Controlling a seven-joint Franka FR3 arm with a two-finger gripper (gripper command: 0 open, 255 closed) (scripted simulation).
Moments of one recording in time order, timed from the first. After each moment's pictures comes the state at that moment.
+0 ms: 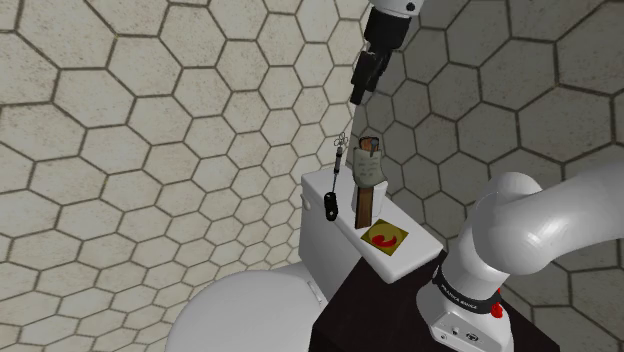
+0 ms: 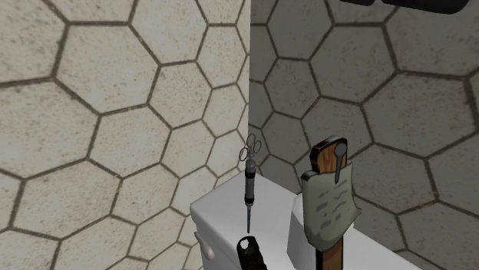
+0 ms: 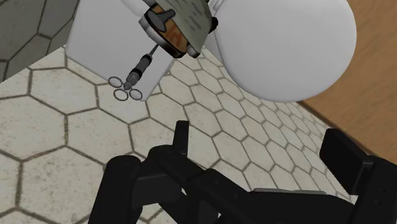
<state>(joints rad) 0.00 -0.79 0.03 -2.30 -0.05 1.69 -0.11</state>
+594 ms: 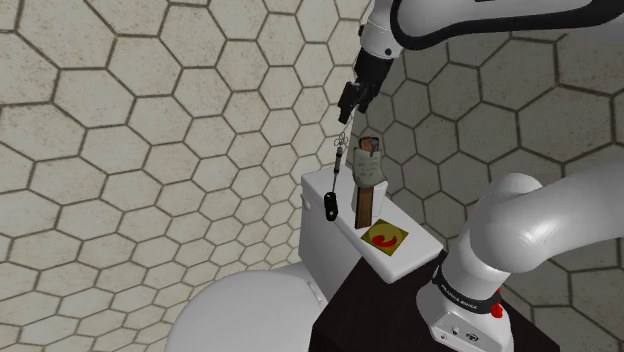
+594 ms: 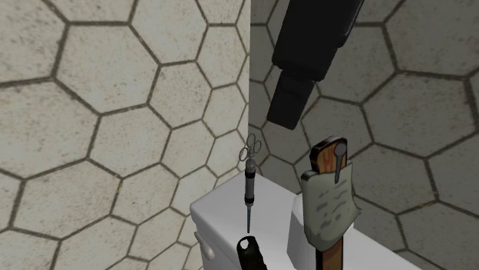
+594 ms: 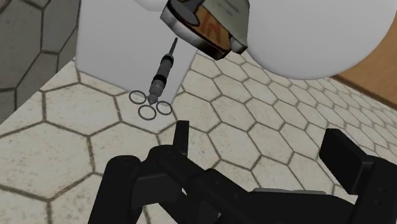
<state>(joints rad) -0.07 -0.75 -0.02 -2.47 -0.07 1.97 -0.04</state>
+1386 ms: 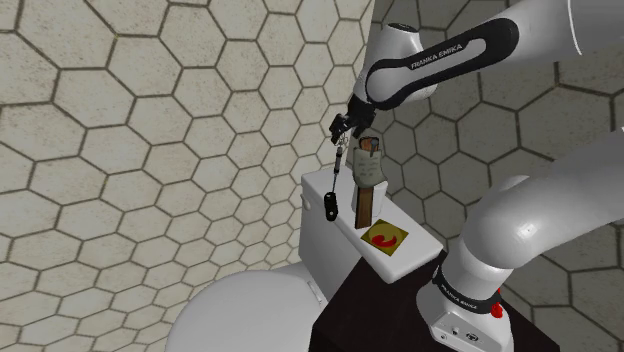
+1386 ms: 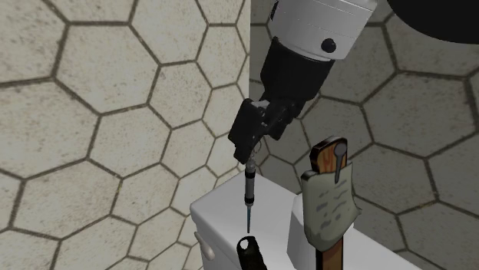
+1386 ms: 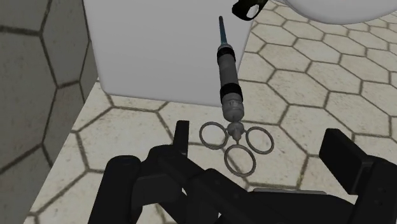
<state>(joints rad) -0.19 -0.50 -0.12 -2.63 -0.08 2.48 0.07</state>
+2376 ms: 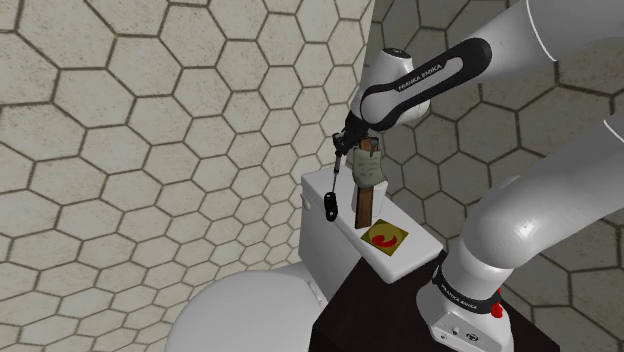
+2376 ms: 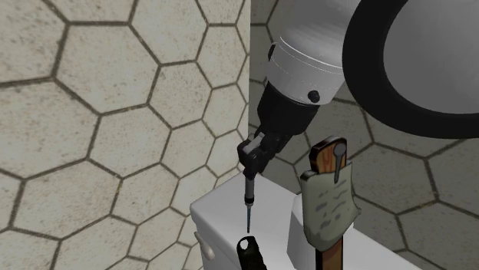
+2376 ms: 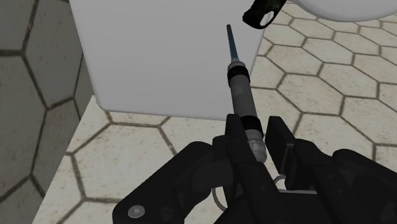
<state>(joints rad) -0.20 -0.40 -0.14 -2.69 -0.08 2.66 0.08</state>
